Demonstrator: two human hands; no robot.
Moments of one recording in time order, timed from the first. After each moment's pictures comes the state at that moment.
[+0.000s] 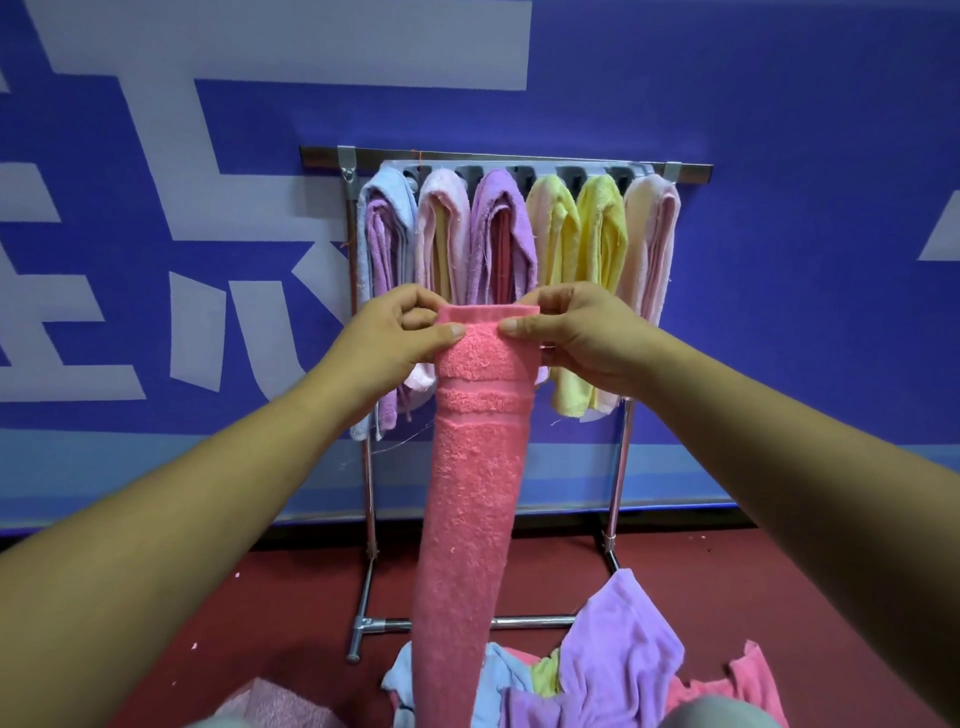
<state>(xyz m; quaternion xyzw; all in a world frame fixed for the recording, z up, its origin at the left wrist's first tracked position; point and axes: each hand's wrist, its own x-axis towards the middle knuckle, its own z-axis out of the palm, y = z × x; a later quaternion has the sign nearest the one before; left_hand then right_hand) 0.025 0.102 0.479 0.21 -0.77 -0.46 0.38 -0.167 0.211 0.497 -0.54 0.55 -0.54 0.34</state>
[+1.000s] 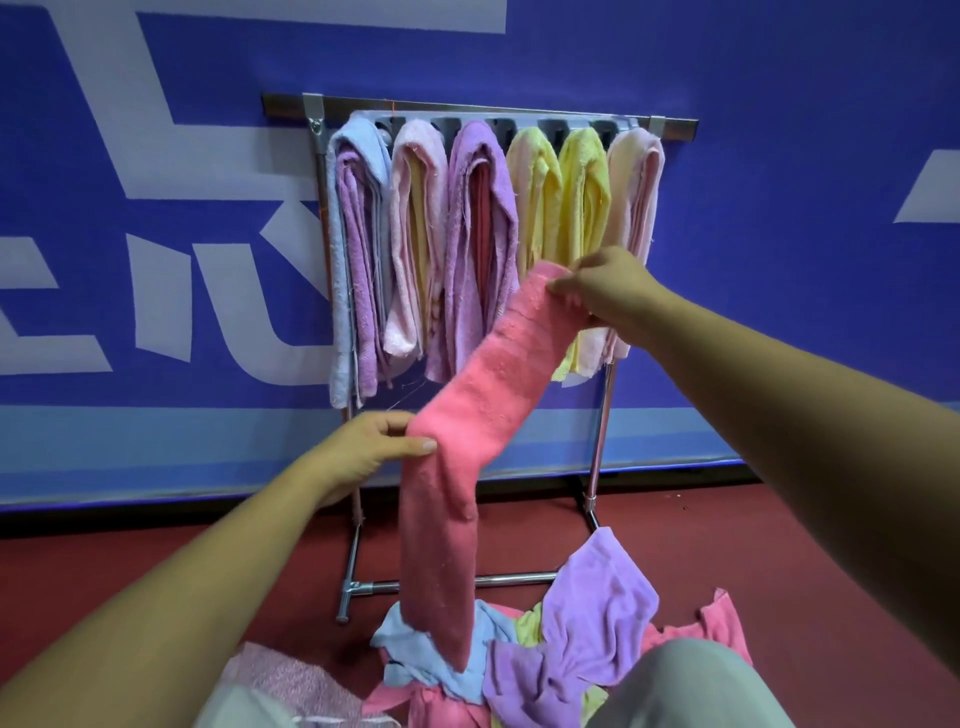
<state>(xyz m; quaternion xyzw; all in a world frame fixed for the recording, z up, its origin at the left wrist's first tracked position) 0.032 0.077 0.329 0.20 -0.74 -0.61 0.21 -0.223 0.207 0.483 -0.41 0.76 -0.48 0.15</state>
